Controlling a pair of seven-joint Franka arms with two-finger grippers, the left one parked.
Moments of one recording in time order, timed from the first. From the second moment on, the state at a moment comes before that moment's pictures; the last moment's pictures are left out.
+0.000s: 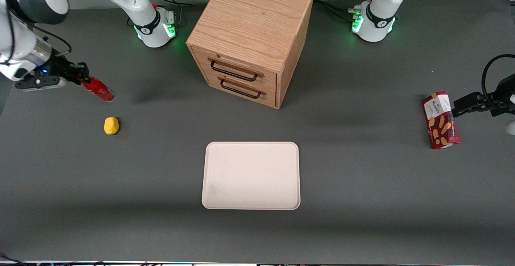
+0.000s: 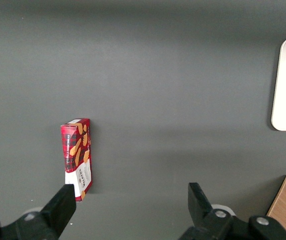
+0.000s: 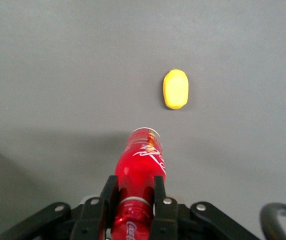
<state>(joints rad) 0.10 -0.37 -0.26 -2.30 -0.12 1.87 -0.19</state>
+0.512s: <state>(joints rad) 0.10 -0.35 -0.25 -2.01 -0.12 1.62 -0.20</state>
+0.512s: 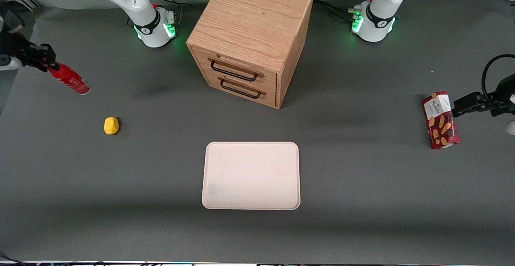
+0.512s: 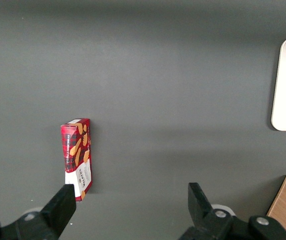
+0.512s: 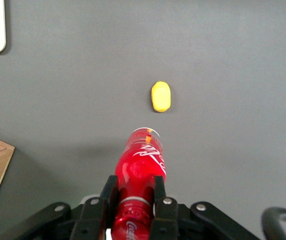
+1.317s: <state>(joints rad) 0.11 -0.14 -0.18 -1.61 -0.02 1.43 -0.19</state>
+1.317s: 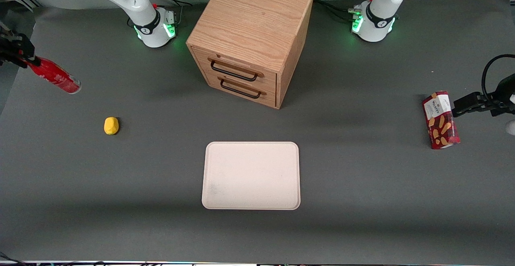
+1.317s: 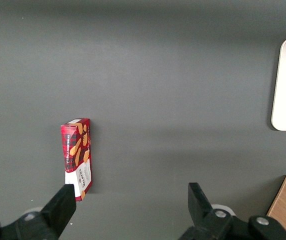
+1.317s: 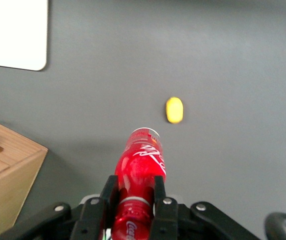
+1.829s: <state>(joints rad) 0.11 0.14 0.03 -1.33 0.00 1.39 0.03</state>
